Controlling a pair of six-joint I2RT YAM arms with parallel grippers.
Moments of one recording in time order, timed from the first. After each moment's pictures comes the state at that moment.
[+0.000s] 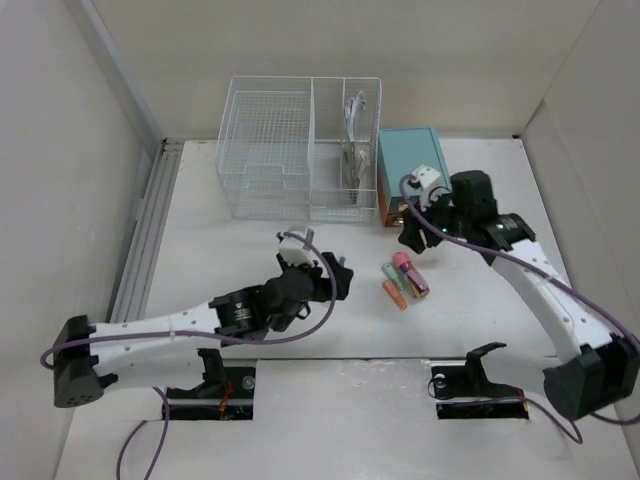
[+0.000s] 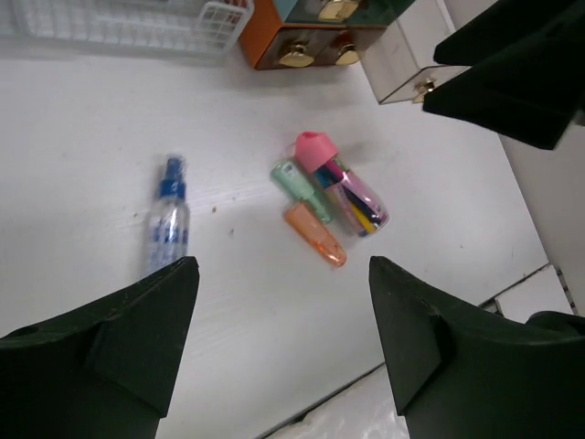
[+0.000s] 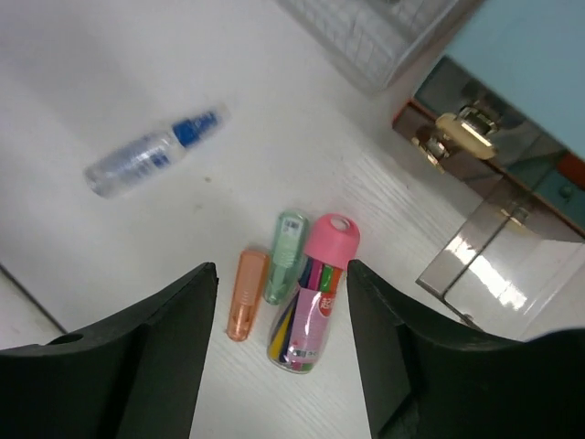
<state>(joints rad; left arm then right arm) -1.23 1.01 0.73 -0.10 -0.62 -0.77 0.31 1.13 1.09 -0.62 -0.41 -0.21</state>
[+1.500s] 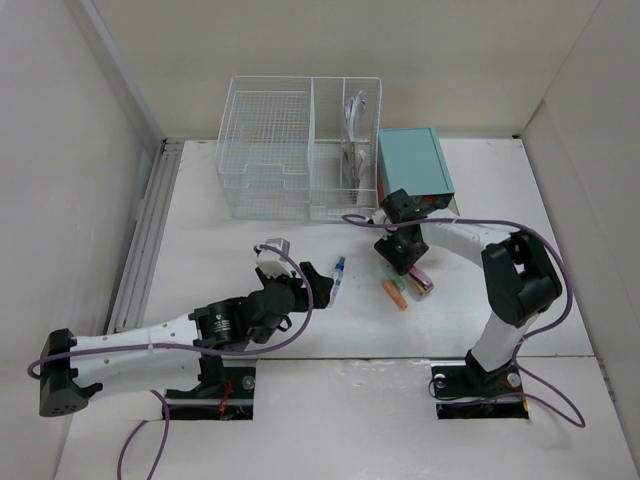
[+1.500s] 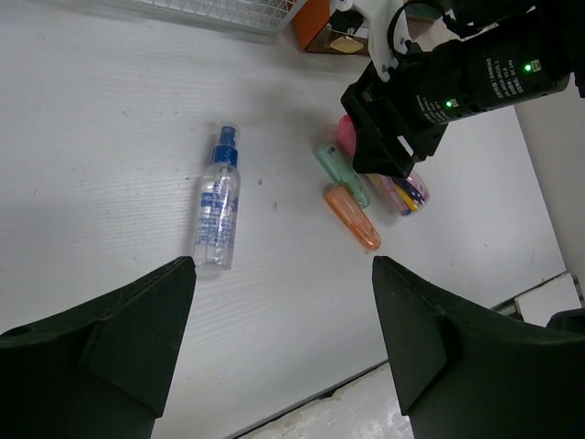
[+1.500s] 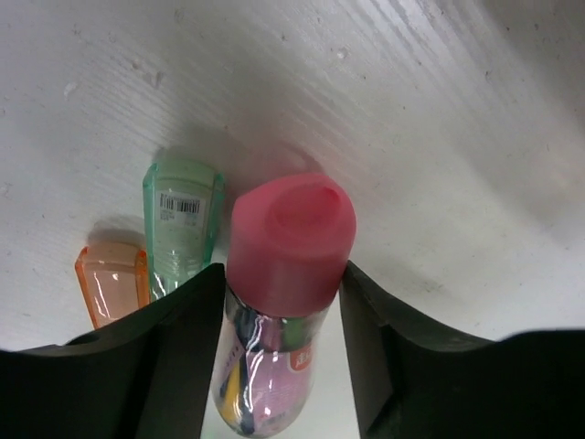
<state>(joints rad) -1.26 0.80 0.58 -0.23 -0.69 -0.89 0.49 1.75 1.13 -0.72 0.05 -0.27</state>
